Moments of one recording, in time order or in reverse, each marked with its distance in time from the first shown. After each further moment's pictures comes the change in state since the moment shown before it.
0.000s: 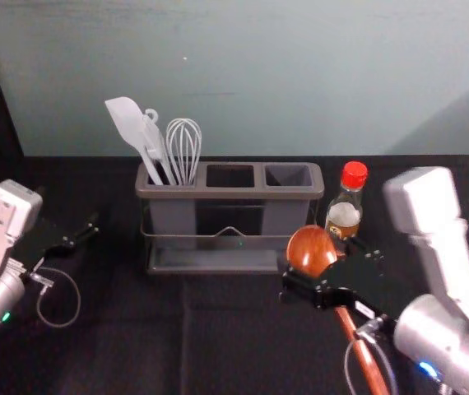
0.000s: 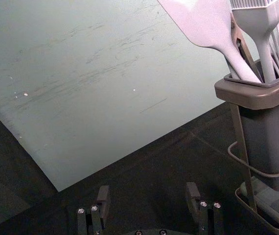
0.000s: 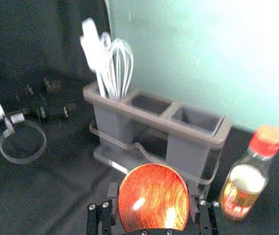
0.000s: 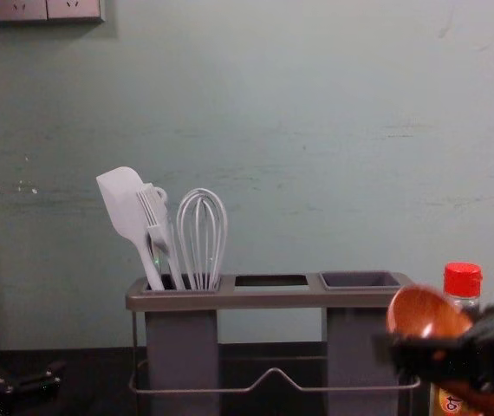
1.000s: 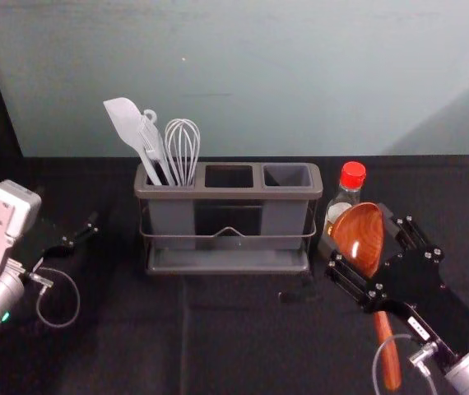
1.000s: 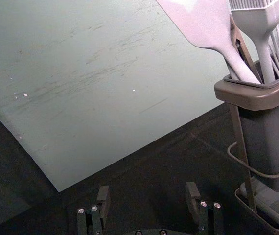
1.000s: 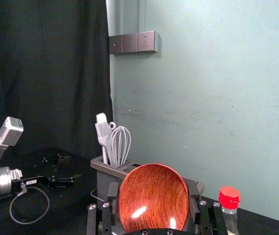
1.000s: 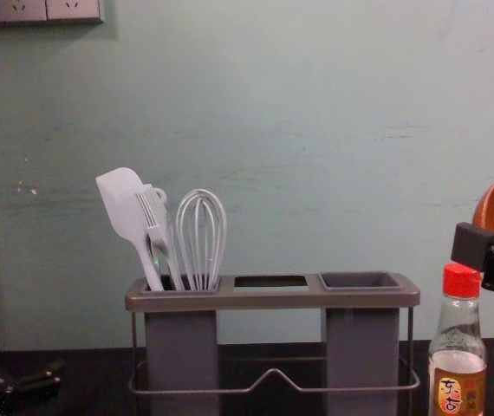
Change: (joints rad) left arm 0.000 0.000 0.000 0.000 0.000 0.000 0.000; right arm -0.201 0.013 0.107 0.018 0.117 -0.606 0.040
